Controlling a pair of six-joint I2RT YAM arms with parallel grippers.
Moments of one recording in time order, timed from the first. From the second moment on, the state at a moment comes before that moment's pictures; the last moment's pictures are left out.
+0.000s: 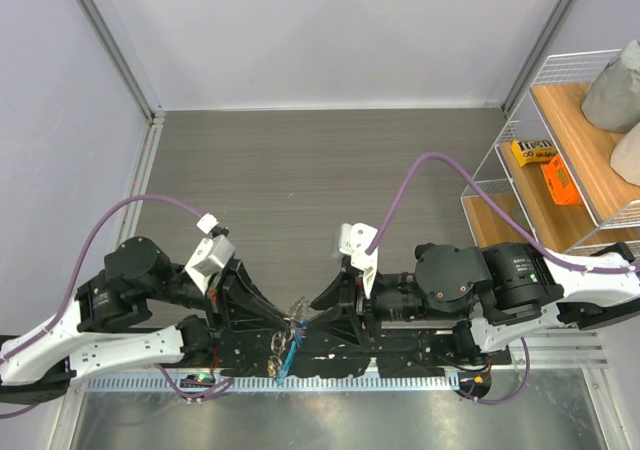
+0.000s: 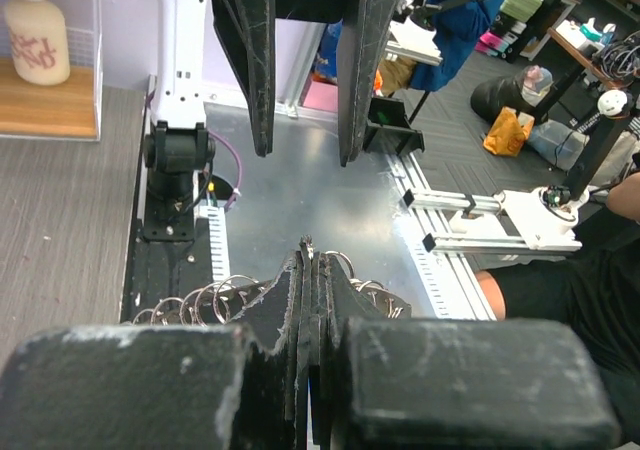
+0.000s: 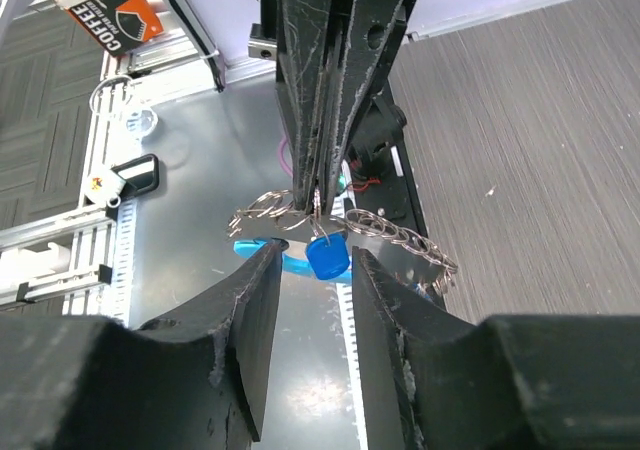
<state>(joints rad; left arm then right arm) -1.20 0.58 1.03 -0.41 0.59 -0.38 1.73 1.16 1.63 -0.75 0.23 0.30</state>
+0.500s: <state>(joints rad) -1.20 0.47 0.88 -0.04 0.59 -0.42 1.73 1.15 1.57 -0.60 0.17 0.23</state>
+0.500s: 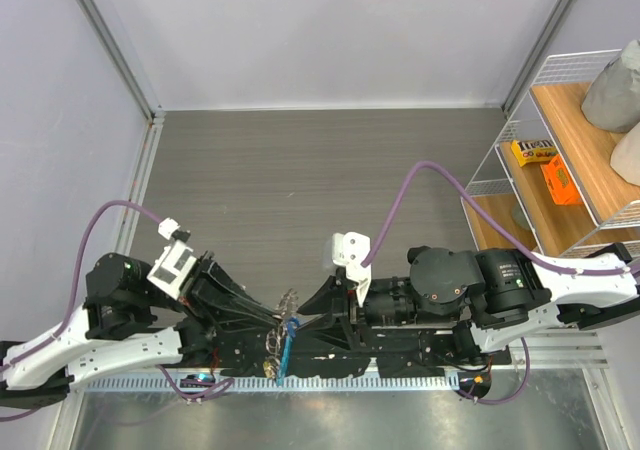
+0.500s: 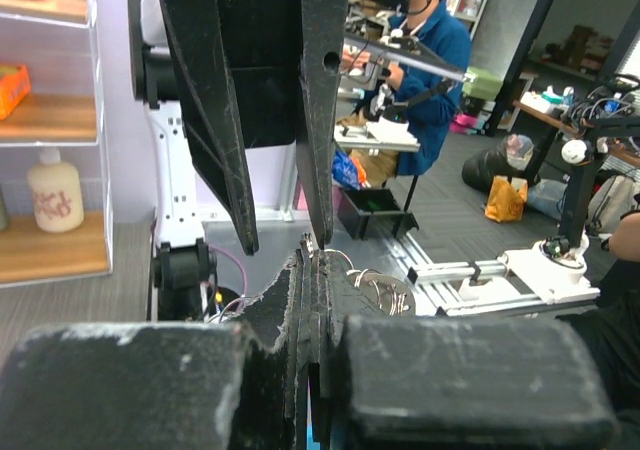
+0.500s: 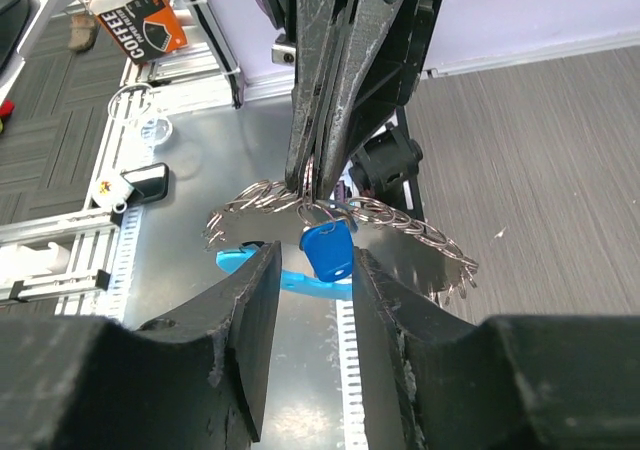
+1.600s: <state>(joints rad) -1.20 0.48 0.78 0.27 0.57 -0.52 1.73 1.19 1.60 -0.53 0.18 0.12</state>
